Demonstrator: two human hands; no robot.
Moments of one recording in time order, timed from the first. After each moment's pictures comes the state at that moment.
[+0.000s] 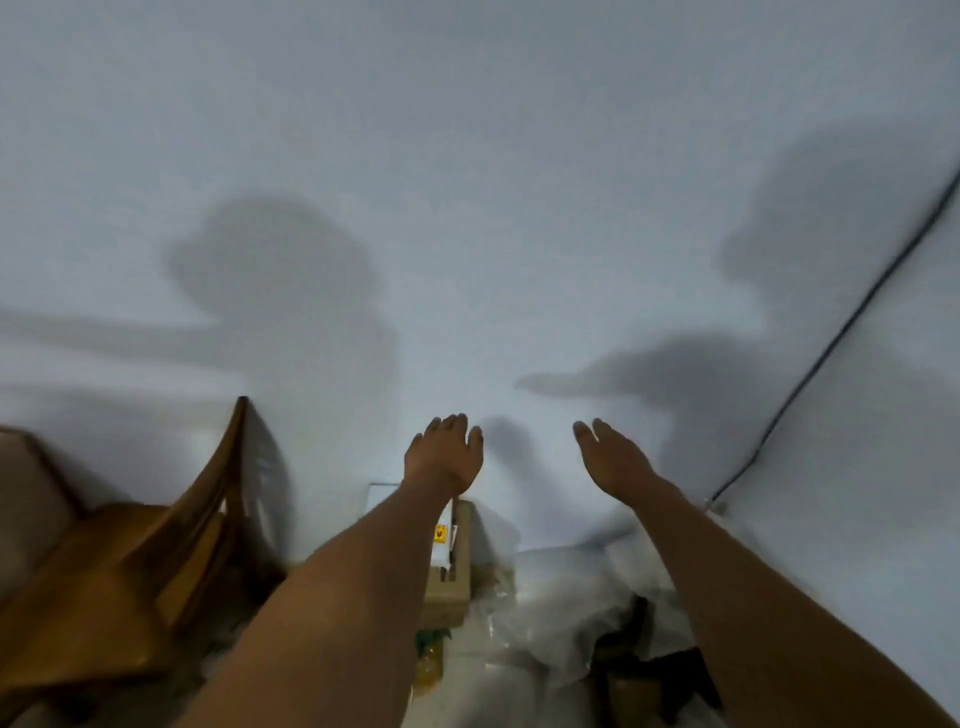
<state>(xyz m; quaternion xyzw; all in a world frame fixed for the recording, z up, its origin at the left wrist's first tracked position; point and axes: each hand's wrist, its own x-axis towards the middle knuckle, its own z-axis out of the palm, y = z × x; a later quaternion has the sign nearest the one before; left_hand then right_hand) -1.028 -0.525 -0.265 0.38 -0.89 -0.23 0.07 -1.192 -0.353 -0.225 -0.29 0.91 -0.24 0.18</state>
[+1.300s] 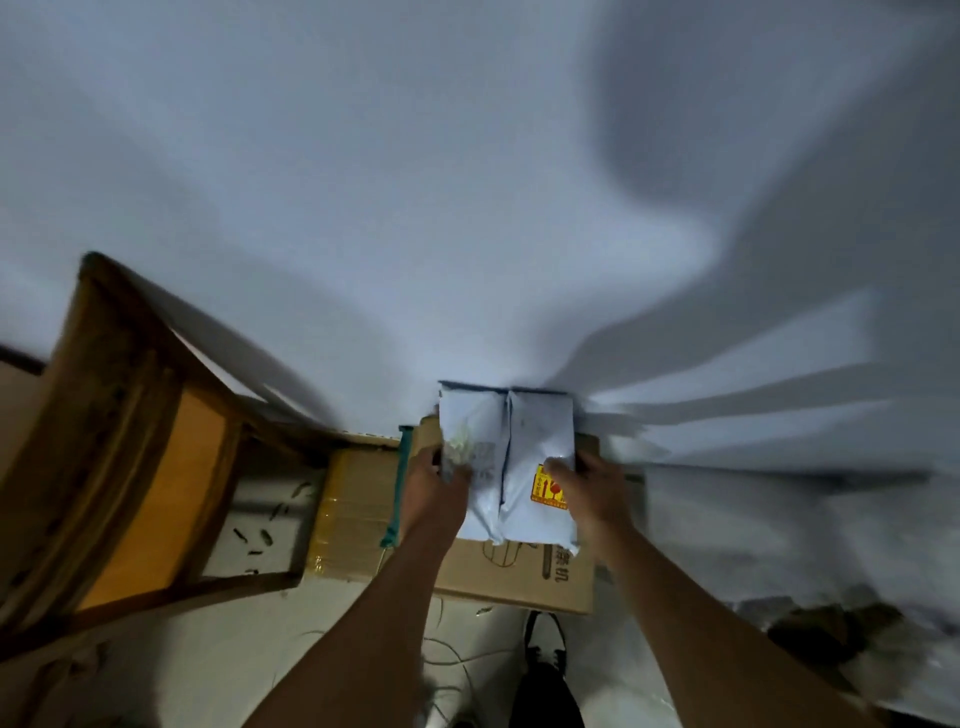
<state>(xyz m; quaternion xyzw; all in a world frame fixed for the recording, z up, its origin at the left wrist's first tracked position) -1.085 -0.777 -0.722 0.63 -0.57 -0.52 0.12 -1.257 -0.672 -0.722 -0.10 0.83 -0.37 0.40</state>
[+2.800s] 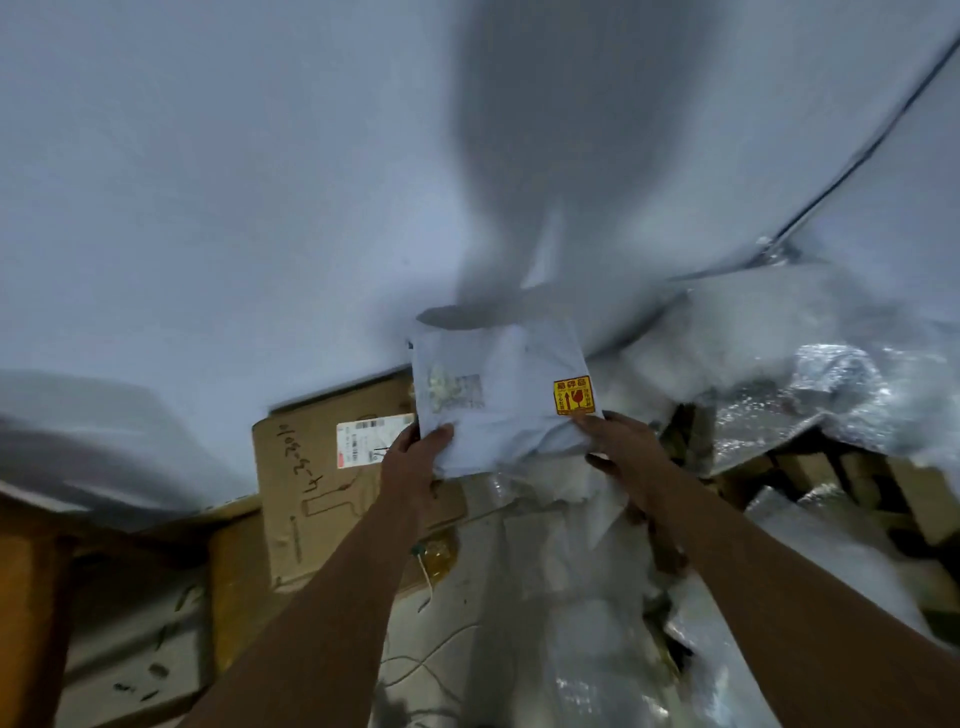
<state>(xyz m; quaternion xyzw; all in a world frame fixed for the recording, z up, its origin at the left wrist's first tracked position) -1.161 -0.619 -0.700 0.48 -0.42 -0.76 0.08 -1.314 -0.400 -0.685 0.10 0.71 -0.59 0.36</state>
